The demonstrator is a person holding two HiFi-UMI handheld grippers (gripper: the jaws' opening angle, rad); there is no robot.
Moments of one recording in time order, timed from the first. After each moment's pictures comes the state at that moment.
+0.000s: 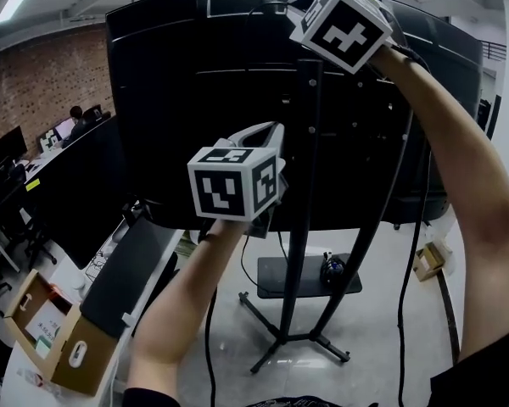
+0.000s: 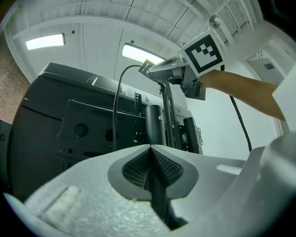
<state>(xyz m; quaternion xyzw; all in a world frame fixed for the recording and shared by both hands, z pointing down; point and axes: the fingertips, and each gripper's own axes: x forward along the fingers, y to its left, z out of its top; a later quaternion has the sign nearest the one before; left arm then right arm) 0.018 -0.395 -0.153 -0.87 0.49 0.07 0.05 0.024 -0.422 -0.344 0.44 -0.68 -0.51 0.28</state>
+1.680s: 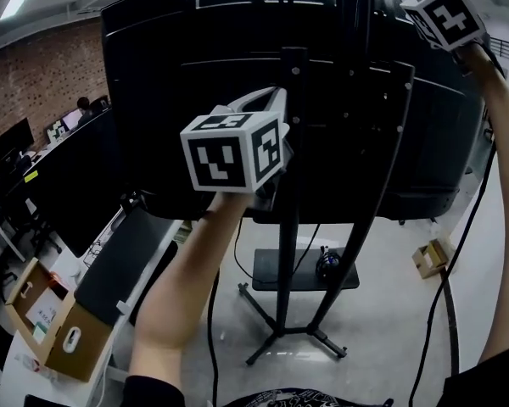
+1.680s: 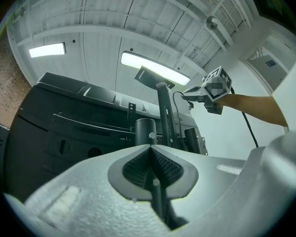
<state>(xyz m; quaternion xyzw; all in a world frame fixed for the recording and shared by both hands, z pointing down) 0.047 -0.403 -0.196 -0.85 0.51 0.10 0.08 0.249 -0.440 -0.411 0.60 -0.61 -0.45 0.24</state>
